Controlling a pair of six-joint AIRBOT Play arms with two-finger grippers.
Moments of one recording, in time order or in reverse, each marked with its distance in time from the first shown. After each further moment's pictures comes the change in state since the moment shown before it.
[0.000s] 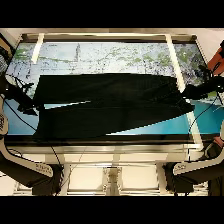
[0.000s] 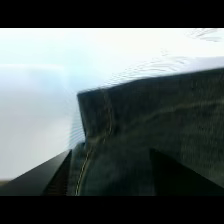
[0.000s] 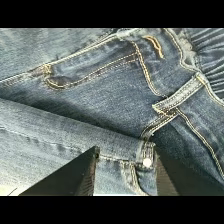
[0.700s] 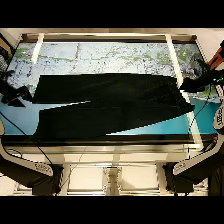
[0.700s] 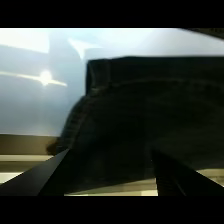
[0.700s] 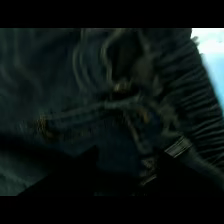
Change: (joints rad) left arm 0.056 0.004 0.267 -0.065 -0.273 -0.089; right arm 0.033 -0.190 0.185 -0.004 -0.008 0.062
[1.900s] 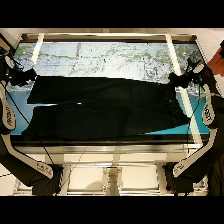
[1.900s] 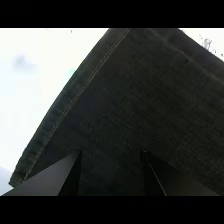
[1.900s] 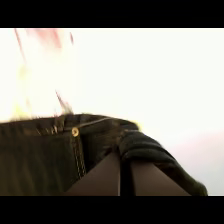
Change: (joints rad) left arm -0.150 -0.099 0.113 0.230 0.668 -0.403; right arm 0.145 -0.112 0.039 0.019 -0.463 0.343
